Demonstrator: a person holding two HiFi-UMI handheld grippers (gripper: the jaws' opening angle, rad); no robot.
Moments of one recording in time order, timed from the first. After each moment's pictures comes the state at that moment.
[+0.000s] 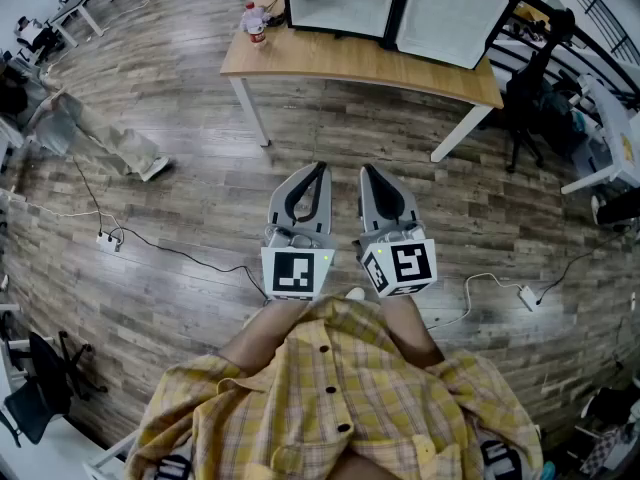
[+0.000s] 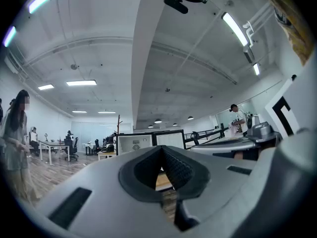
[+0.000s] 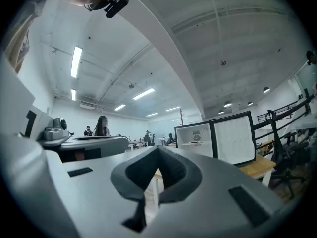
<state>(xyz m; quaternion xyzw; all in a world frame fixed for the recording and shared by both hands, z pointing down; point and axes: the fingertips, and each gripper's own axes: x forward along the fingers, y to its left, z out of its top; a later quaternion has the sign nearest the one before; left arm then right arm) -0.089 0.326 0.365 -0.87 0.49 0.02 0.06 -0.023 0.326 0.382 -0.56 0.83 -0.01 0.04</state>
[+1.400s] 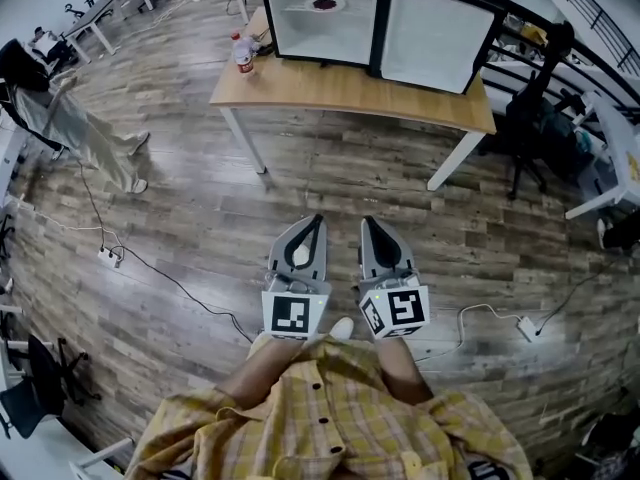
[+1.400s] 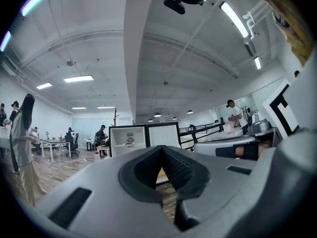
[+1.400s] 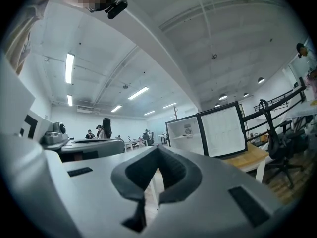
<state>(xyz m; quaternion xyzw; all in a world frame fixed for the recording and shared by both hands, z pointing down) -0.001 0.336 0.410 -0.86 0.50 -0.02 0.05 0.077 0.336 0.426 -0.56 0.82 -0.05 0.05</state>
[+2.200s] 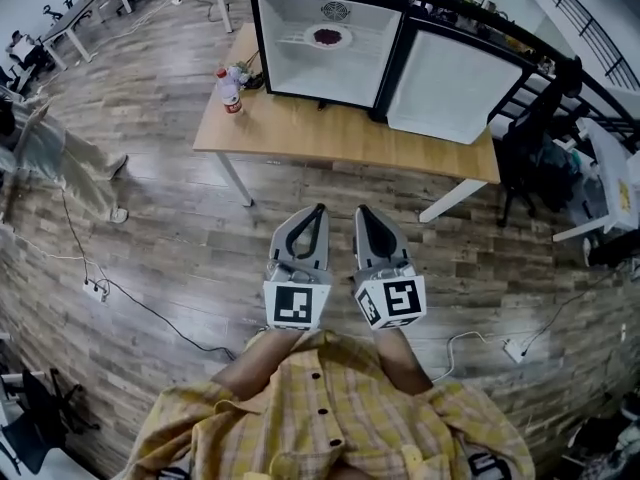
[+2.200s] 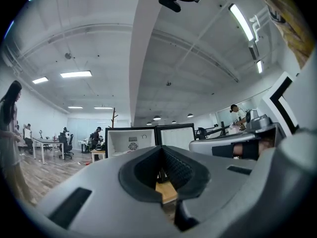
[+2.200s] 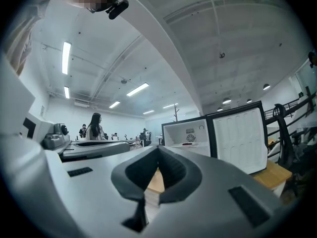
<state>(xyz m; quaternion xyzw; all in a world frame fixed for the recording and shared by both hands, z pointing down) -0.018 0.093 0.390 -0.87 0.48 0.00 0.05 0.047 0.096 0.397 -0.57 0.82 -0.02 0.03</state>
